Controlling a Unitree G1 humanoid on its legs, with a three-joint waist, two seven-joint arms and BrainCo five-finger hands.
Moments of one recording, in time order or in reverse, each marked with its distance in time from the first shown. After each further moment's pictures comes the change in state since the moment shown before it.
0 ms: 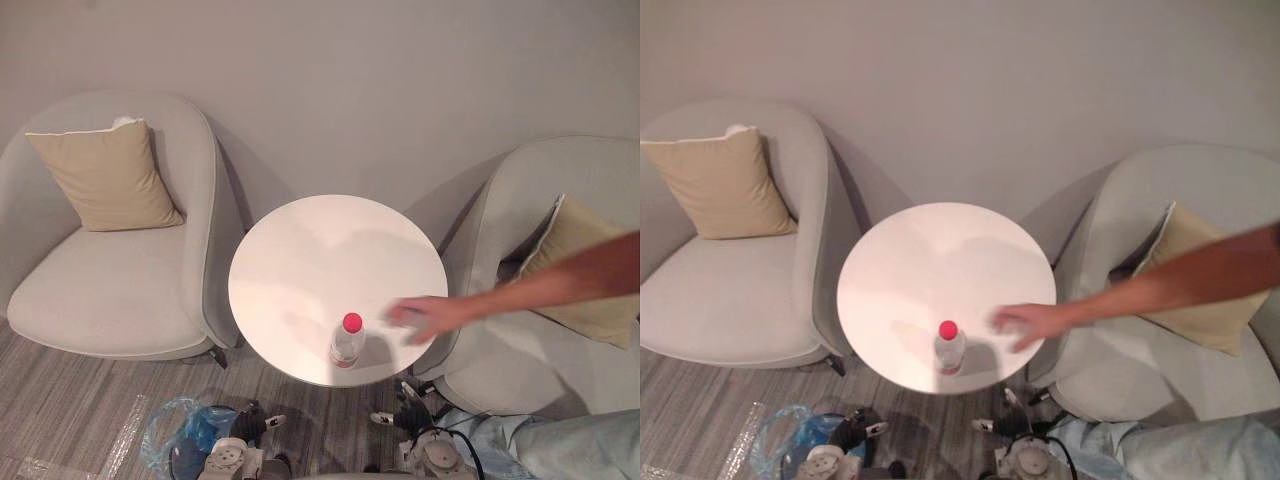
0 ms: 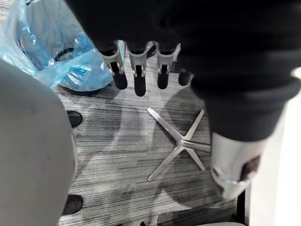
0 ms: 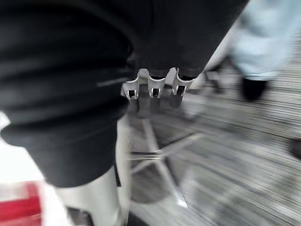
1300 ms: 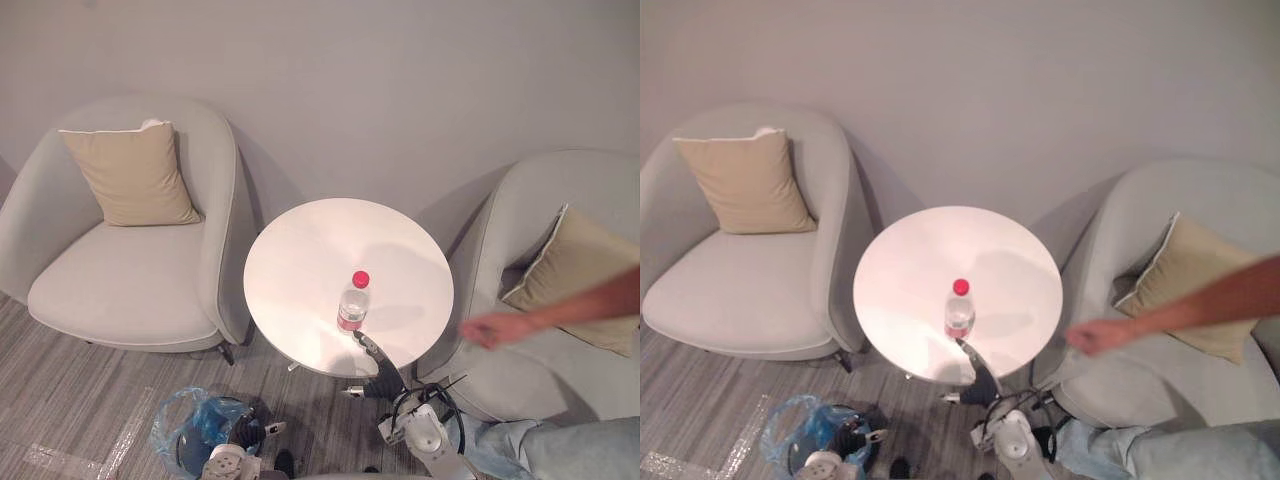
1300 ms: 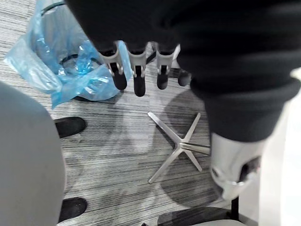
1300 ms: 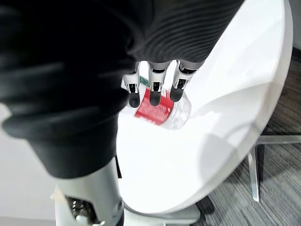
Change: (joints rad) left arm 0.032 0.015 -0.039 -0.014 0.022 -0.023 -0.003; right arm -0.020 -0.040 0.149 -0.267 -0.177 -0.074 -0.001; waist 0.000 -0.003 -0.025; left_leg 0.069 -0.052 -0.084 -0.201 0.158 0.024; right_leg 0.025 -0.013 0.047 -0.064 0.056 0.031
